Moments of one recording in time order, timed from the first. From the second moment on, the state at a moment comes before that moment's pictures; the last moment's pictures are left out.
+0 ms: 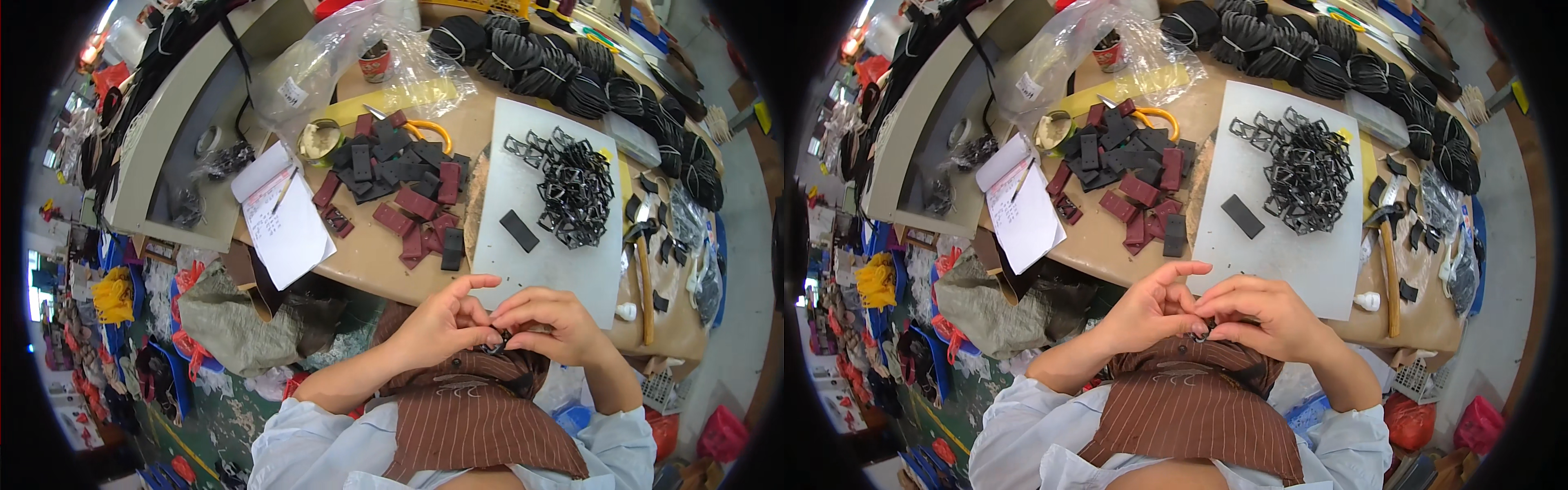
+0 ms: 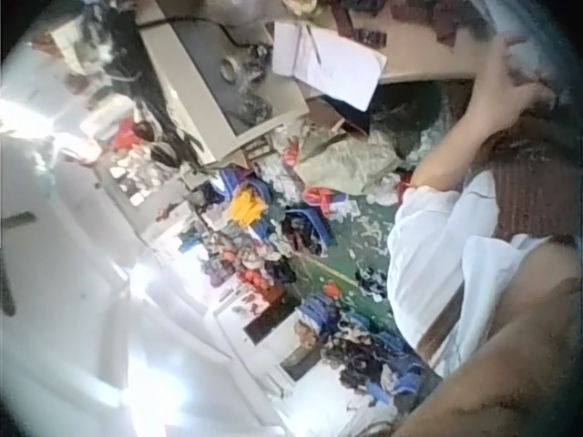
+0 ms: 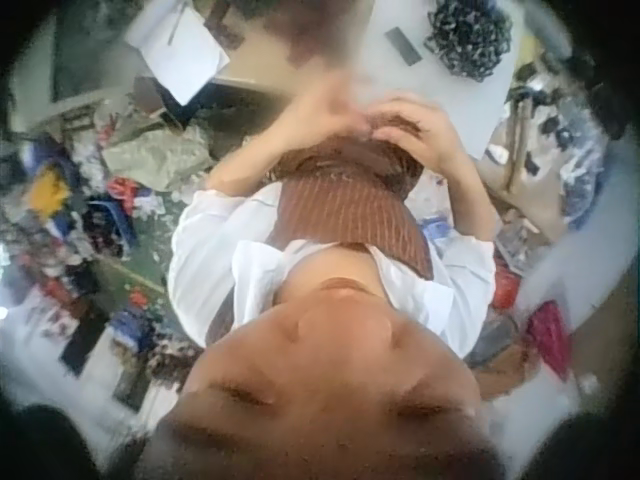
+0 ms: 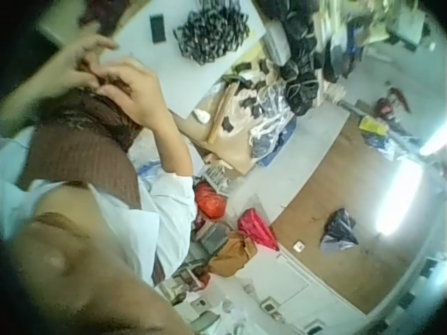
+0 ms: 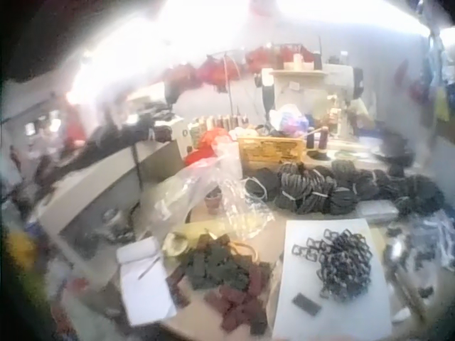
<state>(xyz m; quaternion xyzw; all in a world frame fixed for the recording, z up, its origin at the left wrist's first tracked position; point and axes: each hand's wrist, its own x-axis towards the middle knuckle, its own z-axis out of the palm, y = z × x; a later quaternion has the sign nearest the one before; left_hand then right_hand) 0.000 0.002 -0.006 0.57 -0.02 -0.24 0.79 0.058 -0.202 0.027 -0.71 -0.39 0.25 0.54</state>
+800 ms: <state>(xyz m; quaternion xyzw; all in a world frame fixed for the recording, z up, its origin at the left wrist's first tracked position) 0.085 0.032 -0.007 0.83 -0.13 -0.08 0.53 0.028 -0.226 0.004 -0.76 -0.25 0.06 0.60</state>
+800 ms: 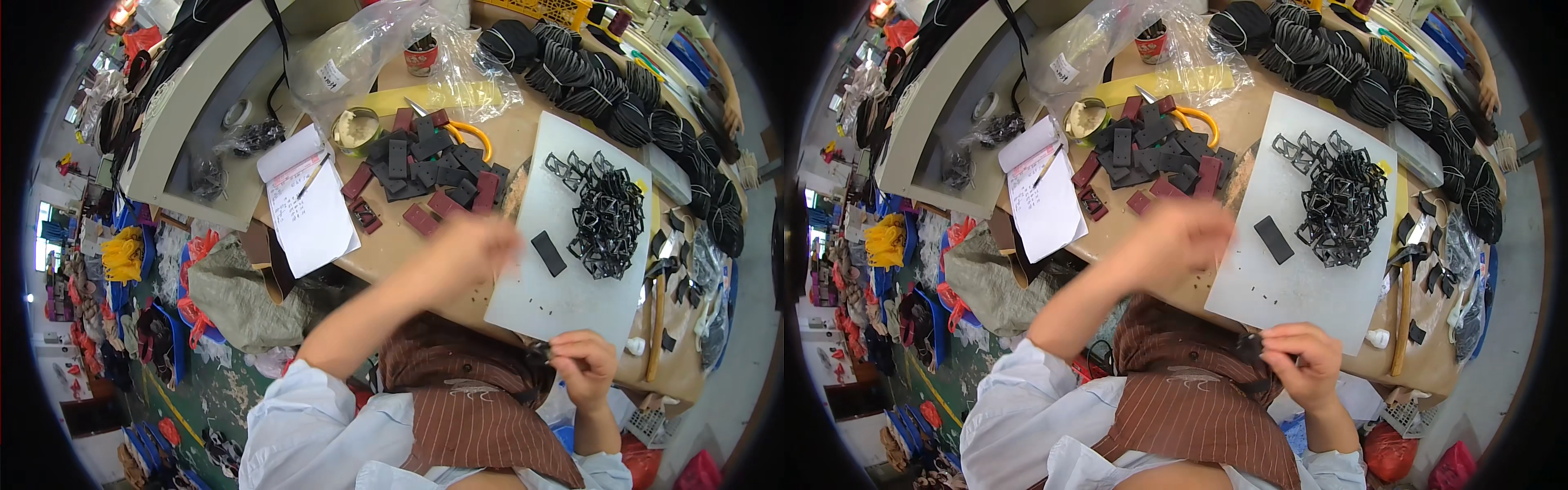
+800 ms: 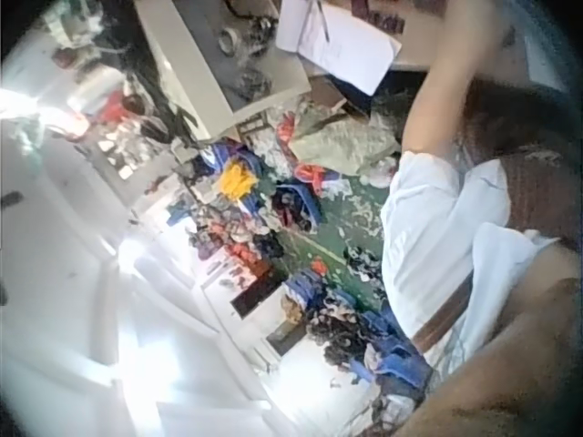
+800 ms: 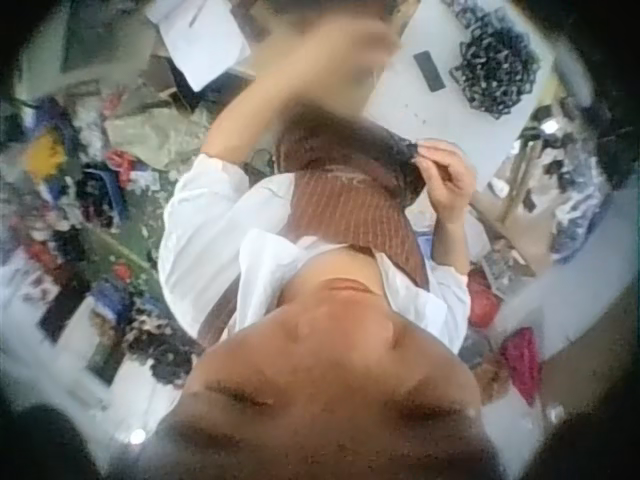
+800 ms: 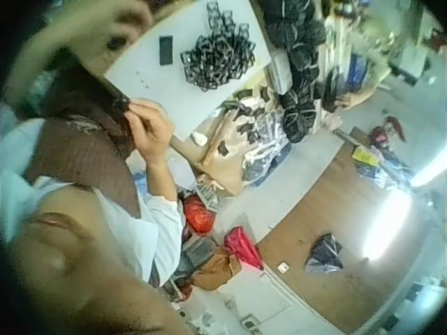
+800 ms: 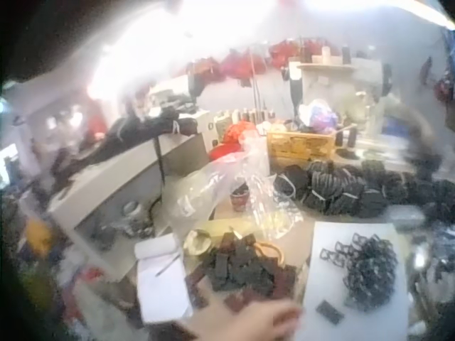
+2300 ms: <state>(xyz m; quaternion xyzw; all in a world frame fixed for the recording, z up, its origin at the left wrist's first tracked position) 0.013 -0.021 0.035 0.64 -0.07 -0.13 0.75 0.057 -0.217 0.031 -0.67 -0.36 0.01 0.65</state>
